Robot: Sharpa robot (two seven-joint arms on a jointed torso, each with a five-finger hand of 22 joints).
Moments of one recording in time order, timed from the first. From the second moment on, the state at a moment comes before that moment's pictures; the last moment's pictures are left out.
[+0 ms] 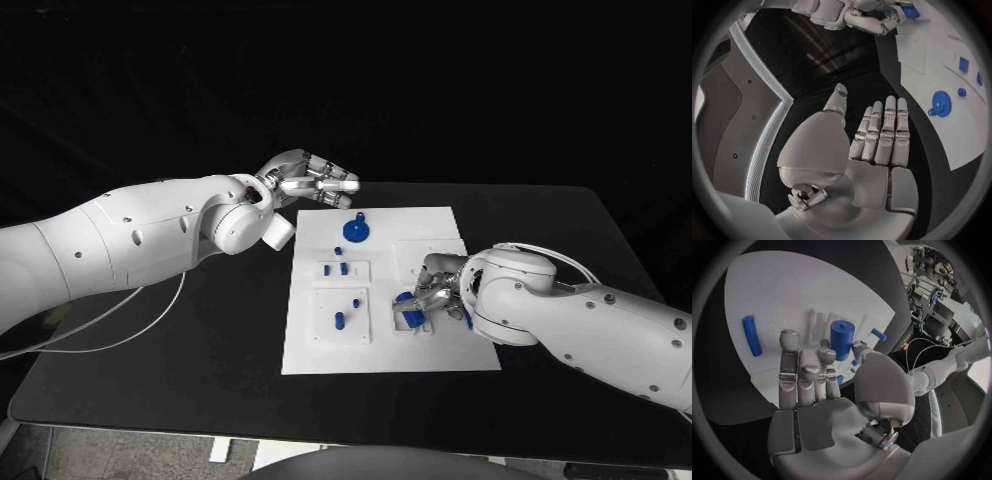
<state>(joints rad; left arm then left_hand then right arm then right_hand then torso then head) 1.31 -0.75 -0.10 1.28 -0.32 -0.07 0.25 1.31 -0.06 -0.05 0.02 0.07 0.96 0.17 0.07 0.07 1.09 0.14 0.06 0.06 1.16 0.13 0.07 0.07 0.05 0.99 0.11 0.10 0.08 1.04 -0.68 0.09 1.59 -1.38 0.11 -0.69 1.02 -0.20 0.30 0.25 0.05 1.23 0.04 0.06 0.11 1.38 -0.04 0.83 1.16 1.46 -0.09 1.04 1.14 0.06 1.46 -0.11 0.42 1.31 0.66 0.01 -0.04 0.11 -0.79</state>
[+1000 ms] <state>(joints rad) 1.31 -0.75 -0.10 1.27 -0.33 -0.06 0.24 1.31 -0.06 -0.05 0.02 0.07 0.96 0.16 0.07 0.07 1.09 0.14 0.06 0.06 1.16 0.13 0.07 0.07 0.05 0.99 0.11 0.10 0.08 1.04 -0.69 0.09 1.61 -1.39 0.09 -0.69 1.02 -0.21 0.28 0.27 0.05 1.23 0.04 0.06 0.11 1.38 -0.04 0.83 1.16 1.46 -0.09 1.03 1.14 0.06 1.46 -0.11 0.41 1.31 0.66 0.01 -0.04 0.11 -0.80</state>
